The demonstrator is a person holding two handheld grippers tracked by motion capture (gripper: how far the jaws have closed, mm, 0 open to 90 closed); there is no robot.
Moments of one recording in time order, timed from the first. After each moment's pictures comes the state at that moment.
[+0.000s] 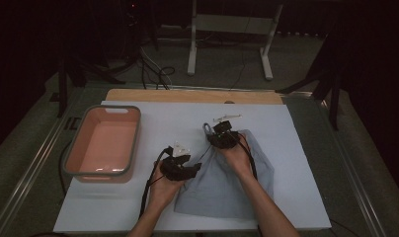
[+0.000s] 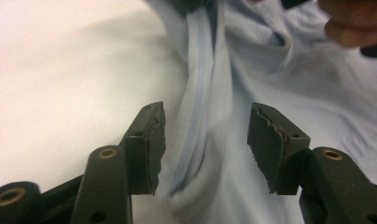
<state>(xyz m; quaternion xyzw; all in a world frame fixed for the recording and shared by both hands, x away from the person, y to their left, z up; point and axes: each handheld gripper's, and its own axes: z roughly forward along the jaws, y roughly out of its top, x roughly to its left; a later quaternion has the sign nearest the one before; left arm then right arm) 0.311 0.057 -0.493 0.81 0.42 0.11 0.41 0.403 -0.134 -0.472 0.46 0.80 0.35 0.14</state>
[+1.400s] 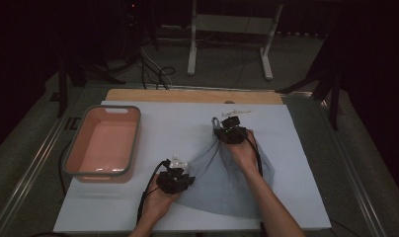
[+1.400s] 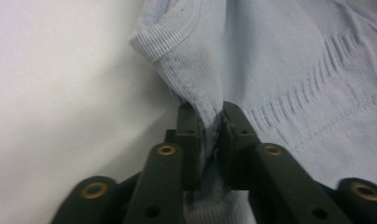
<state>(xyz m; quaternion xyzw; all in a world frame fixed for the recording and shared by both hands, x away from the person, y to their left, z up) 0.288 0.068 -0.515 0.83 0.40 0.04 0.37 0.409 -0.153 -0.459 0.49 0.78 0.36 0.16</state>
